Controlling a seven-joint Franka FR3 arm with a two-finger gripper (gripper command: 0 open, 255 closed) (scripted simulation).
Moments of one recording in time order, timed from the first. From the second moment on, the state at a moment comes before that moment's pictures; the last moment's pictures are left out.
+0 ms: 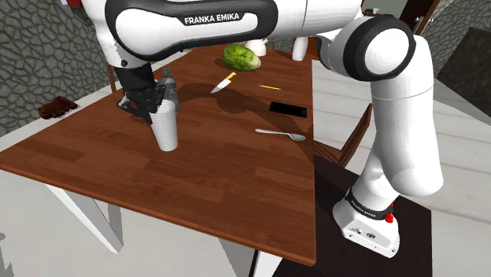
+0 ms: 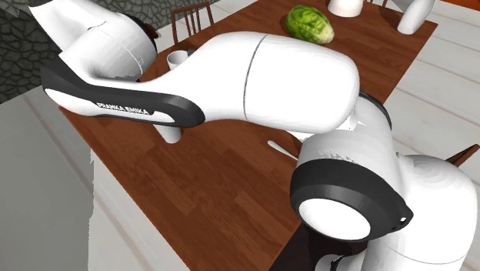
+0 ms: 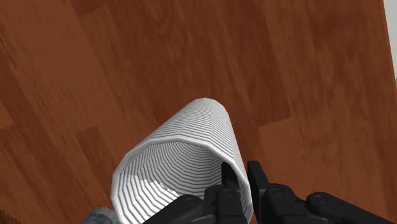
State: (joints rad) arm 0.31 0.51 0.39 -1.21 -0.31 1.69 0.59
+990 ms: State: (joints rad) arm 0.25 0.35 0.40 -1.27 -0.26 1.61 0.53
